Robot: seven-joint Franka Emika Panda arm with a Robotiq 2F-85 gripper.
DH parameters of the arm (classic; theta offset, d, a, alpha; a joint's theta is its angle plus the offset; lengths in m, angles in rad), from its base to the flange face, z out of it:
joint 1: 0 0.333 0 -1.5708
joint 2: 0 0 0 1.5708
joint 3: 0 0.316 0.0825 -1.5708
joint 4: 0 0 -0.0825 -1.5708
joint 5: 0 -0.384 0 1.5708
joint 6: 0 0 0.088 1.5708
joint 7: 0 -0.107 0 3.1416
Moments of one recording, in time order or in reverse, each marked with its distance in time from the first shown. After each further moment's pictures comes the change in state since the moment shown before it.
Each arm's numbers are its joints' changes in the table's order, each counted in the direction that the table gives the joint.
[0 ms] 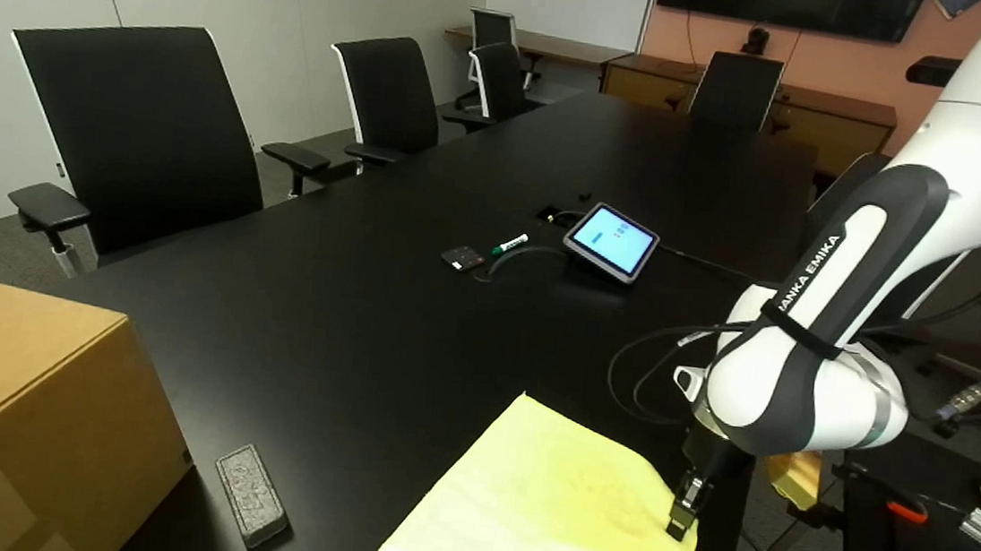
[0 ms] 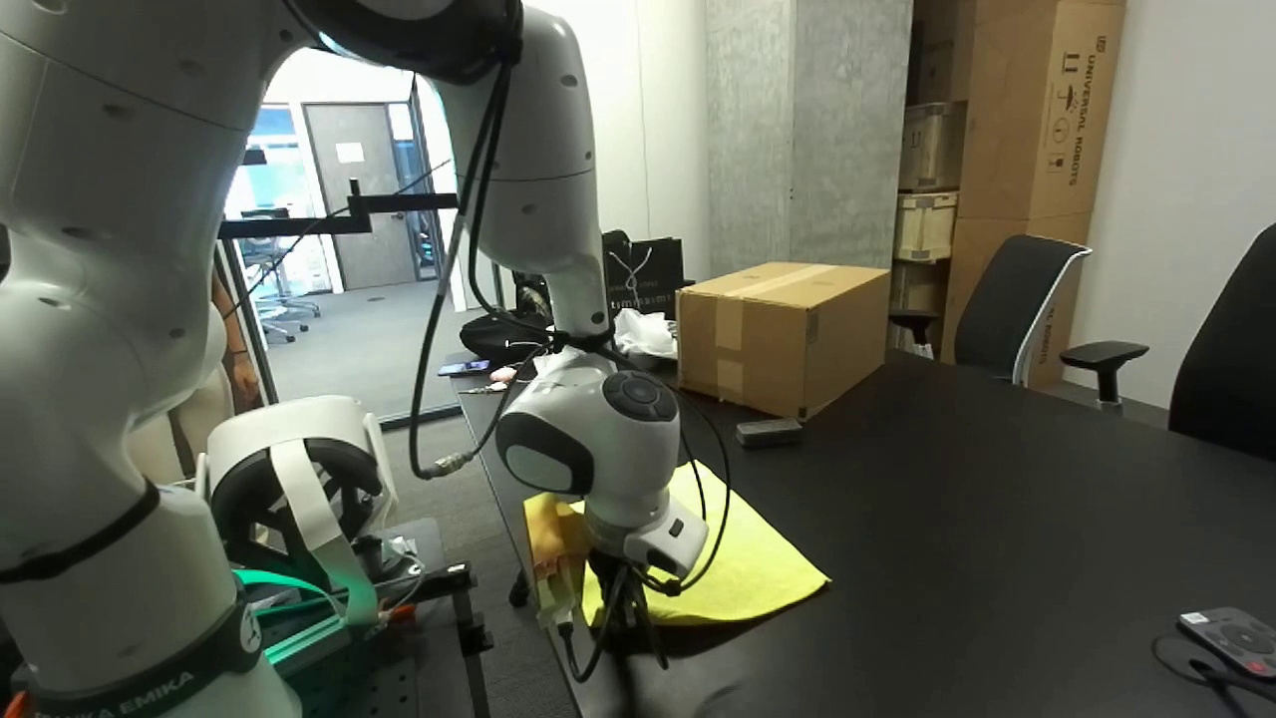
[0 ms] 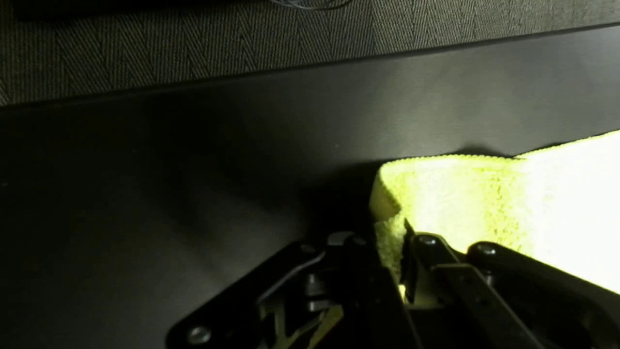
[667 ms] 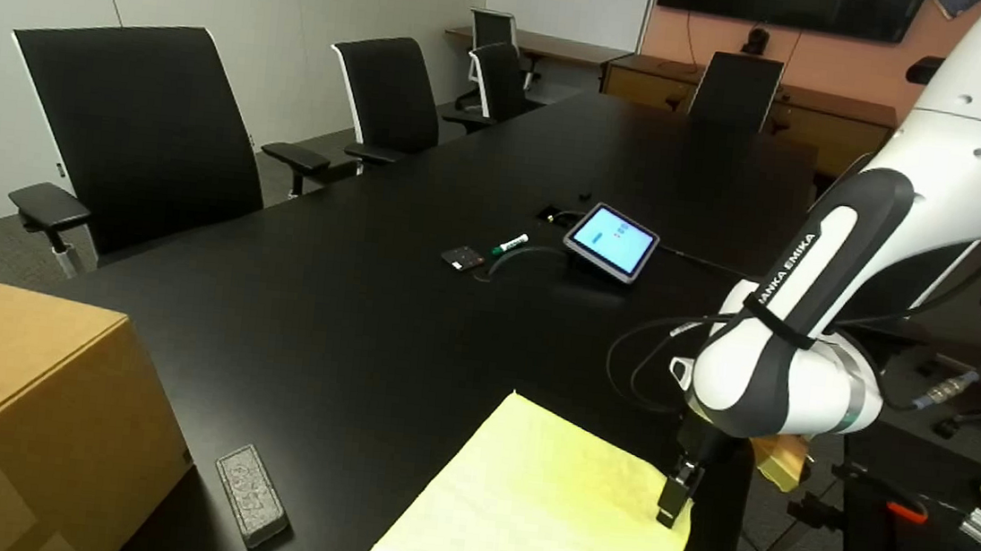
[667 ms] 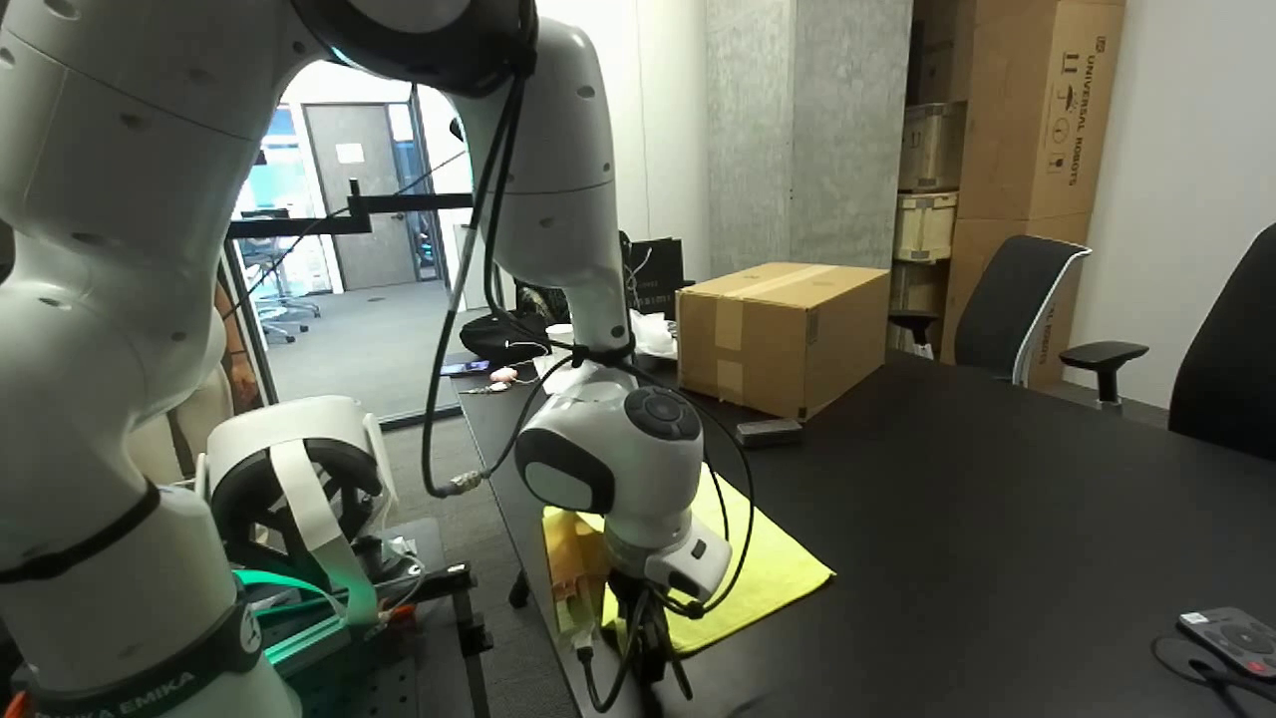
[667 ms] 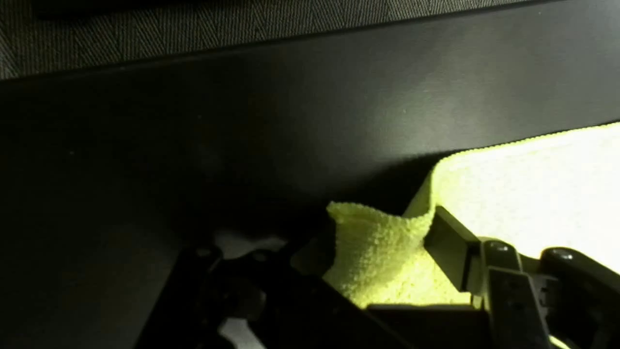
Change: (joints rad) arm 0.007 0.036 -0.074 -0.046 0.032 0.016 0.001
